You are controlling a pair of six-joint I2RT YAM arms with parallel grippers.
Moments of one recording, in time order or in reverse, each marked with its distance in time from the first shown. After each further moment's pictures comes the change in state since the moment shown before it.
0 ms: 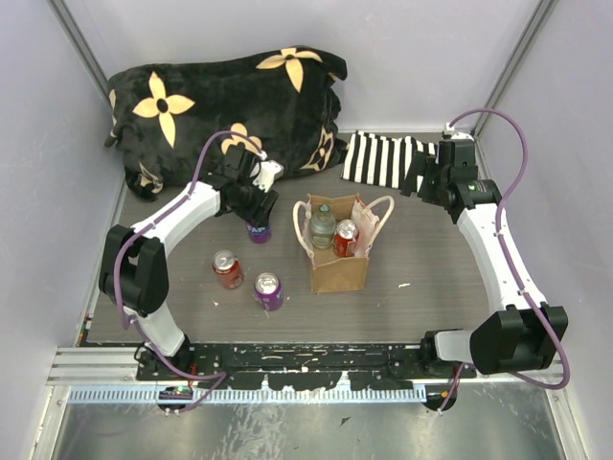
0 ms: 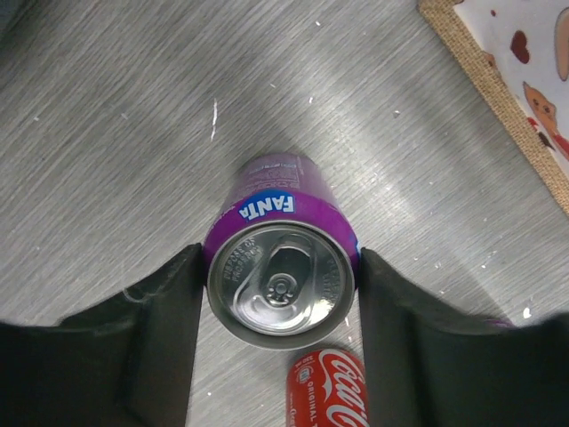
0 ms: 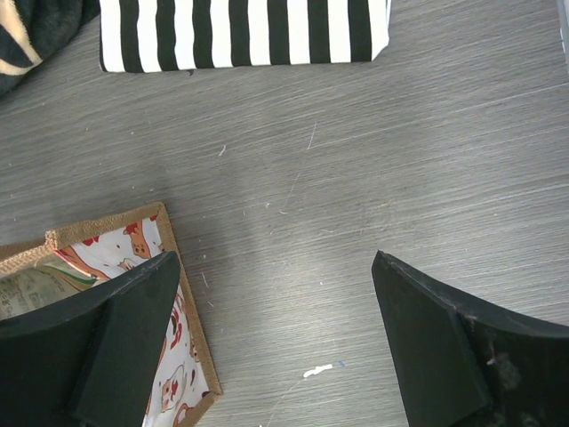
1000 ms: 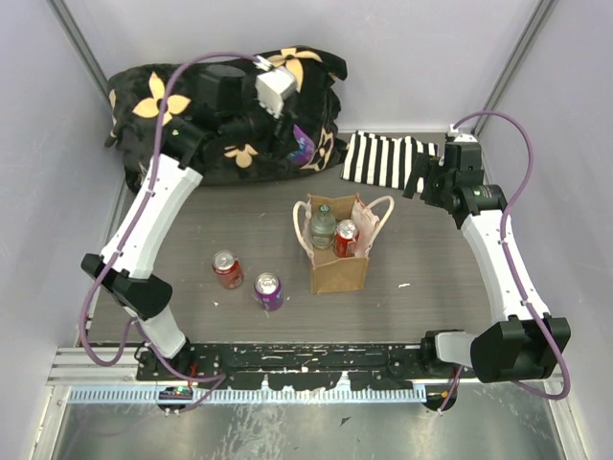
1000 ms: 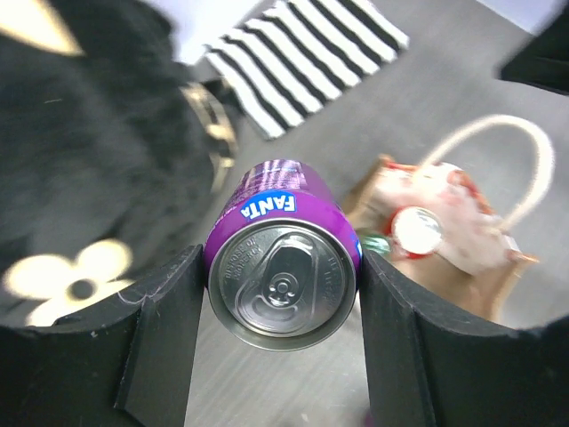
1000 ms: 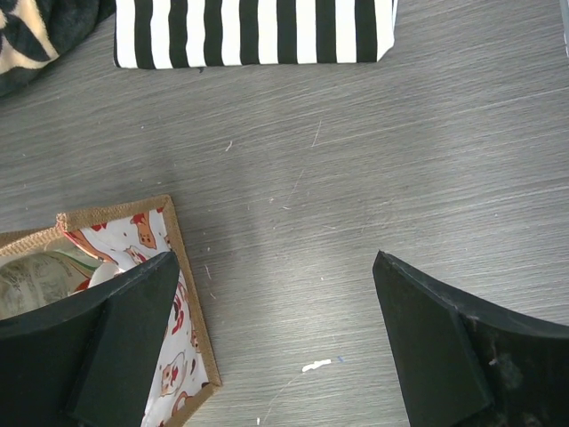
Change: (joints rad) left arm -0.089 0.001 0.800 -0.223 0.083 -0.062; right arm -0.024 -0.044 -0.017 -0.001 -0.043 -0.018
